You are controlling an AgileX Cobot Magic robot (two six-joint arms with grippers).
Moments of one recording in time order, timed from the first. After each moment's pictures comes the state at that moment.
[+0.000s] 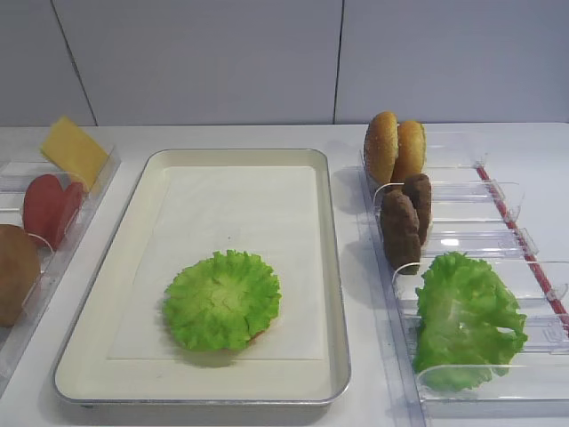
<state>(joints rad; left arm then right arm) -0.16 -0.02 -0.49 -0.06 1.18 0.04 -0.02 -0.02 -0.47 0.14 1.13 -0.10</state>
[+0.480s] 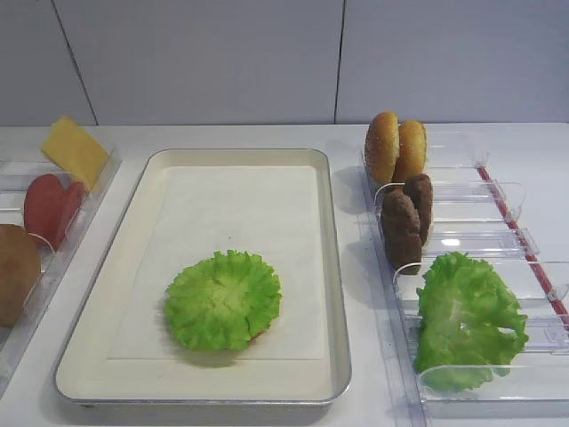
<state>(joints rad) -0.16 -0.02 -0.49 -0.06 1.18 0.04 -0.02 -0.02 -0.47 0.13 1.13 -0.04</state>
